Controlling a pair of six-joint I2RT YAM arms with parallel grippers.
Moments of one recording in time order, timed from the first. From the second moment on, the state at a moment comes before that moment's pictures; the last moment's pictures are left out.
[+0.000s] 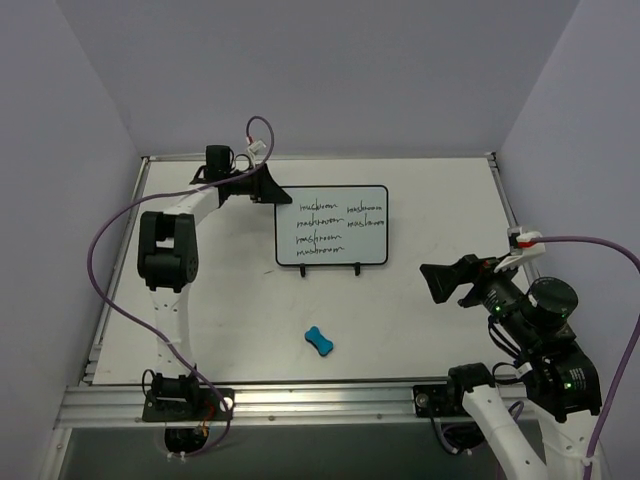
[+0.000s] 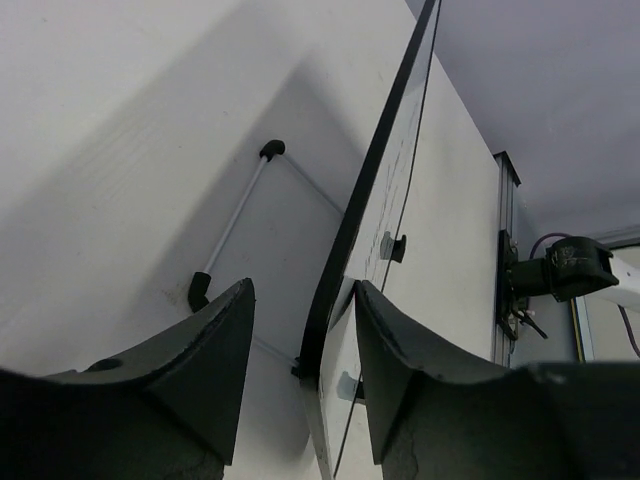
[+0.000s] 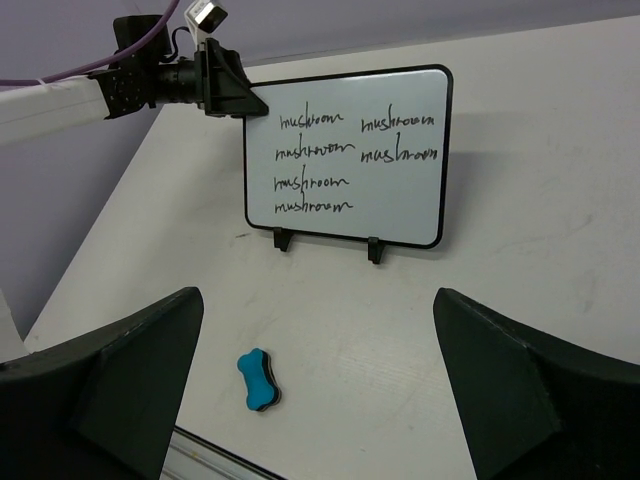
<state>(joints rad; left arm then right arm) -0.13 2.27 1.75 -0.08 1.14 -0.28 0.17 0.46 1.00 -0.72 -0.26 0.37</state>
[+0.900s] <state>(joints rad) -0.11 2.16 1.48 0.23 1.26 -0.43 0.17 0.48 0.87 -0.68 -0.33 0.36</state>
